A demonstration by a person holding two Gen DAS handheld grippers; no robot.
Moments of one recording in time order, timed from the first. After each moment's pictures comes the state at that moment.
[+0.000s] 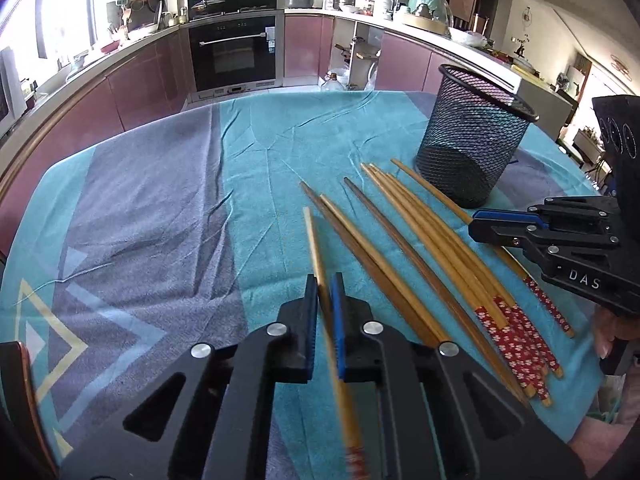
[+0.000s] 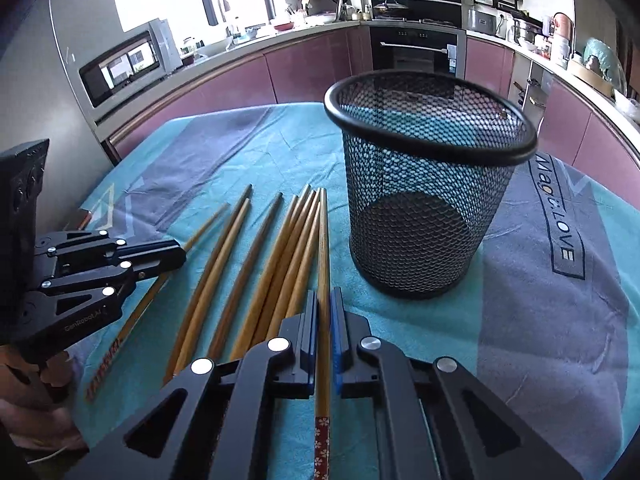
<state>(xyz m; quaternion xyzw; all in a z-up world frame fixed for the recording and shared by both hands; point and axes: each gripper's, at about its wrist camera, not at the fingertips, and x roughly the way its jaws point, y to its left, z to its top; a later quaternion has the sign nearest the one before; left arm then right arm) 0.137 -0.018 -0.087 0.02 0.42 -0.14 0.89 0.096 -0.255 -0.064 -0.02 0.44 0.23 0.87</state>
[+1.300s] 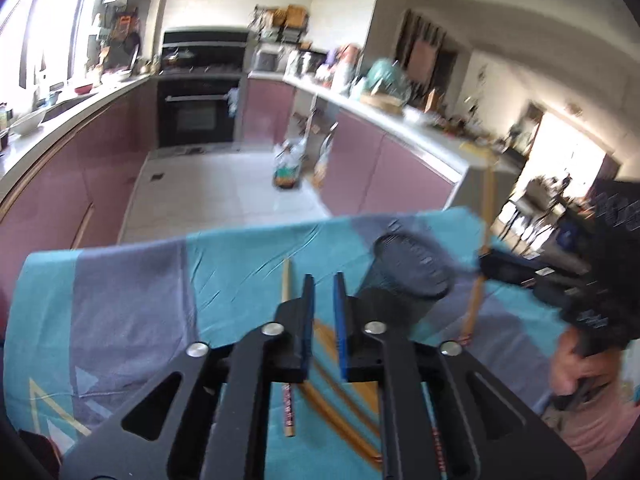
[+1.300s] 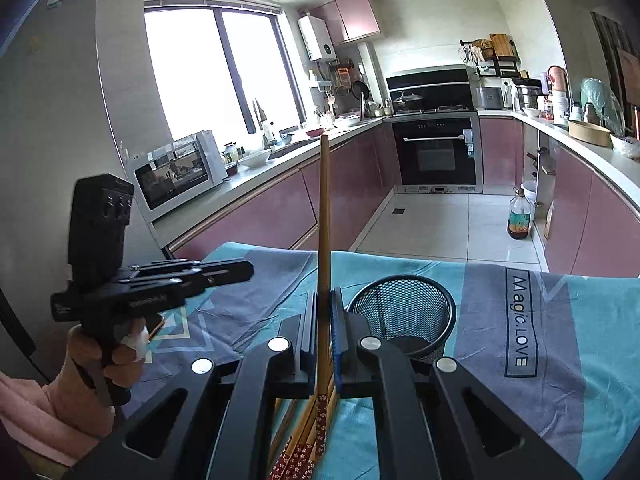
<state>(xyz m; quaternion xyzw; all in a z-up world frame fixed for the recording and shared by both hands) 0.149 -0.027 0.057 -0.03 0.33 -0.21 0.92 0.079 -0.306 0.042 0.06 0.28 0.29 0.91</state>
